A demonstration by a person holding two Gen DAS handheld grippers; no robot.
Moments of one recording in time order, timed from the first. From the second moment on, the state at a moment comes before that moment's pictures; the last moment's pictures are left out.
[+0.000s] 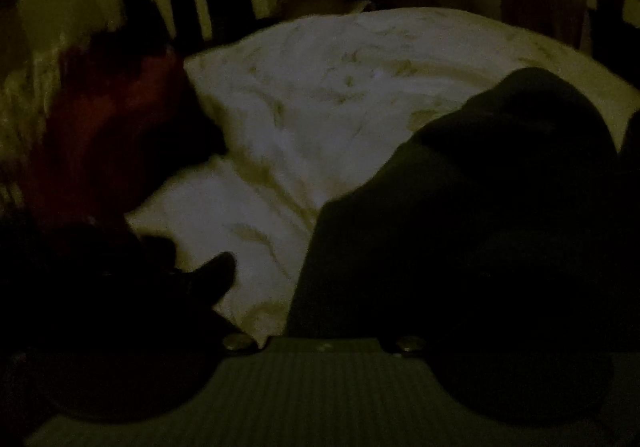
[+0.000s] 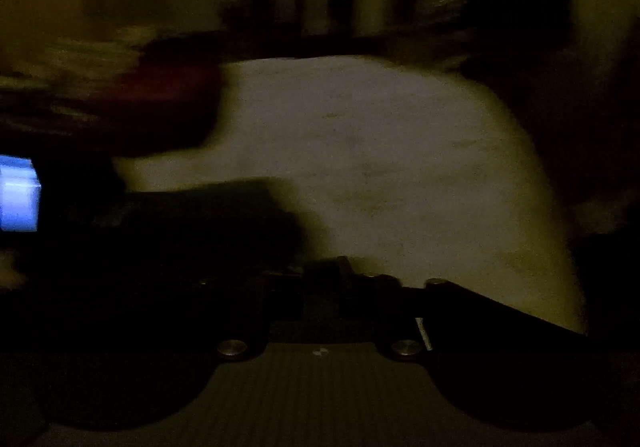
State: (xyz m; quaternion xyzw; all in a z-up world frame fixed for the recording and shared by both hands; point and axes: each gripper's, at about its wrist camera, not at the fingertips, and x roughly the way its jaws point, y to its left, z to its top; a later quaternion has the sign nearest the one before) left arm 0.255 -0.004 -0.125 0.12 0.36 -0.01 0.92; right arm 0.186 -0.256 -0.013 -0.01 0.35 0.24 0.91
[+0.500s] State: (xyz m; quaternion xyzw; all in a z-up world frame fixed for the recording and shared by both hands) left arm 0.223 0.058 -0.122 -0.01 0.36 -0.05 0.93; right arm 0.285 -0.160 -0.051 -0.03 0.44 0.13 0.89
